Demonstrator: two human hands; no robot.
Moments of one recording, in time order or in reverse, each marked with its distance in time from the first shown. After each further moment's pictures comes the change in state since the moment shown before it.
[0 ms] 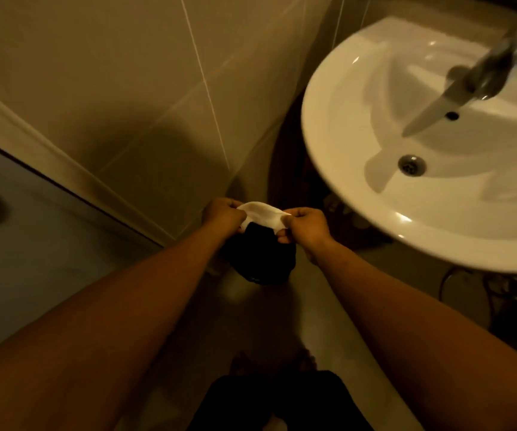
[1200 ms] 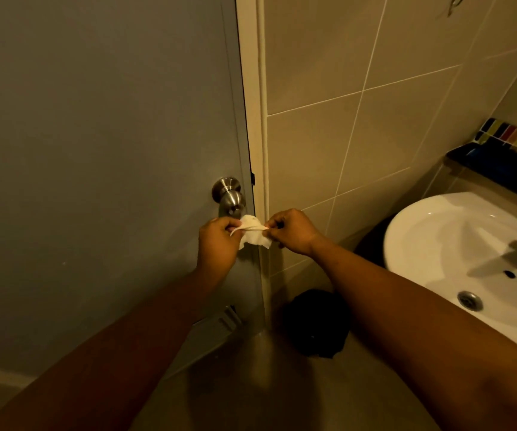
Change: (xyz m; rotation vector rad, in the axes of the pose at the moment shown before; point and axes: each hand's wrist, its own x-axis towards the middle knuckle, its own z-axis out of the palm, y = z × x) left_hand -0.243 -0.031 -0.225 -0.092 0.762 0.424; right_hand -0.229 -0.183 0.128 -0.765 -0.560 -0.785
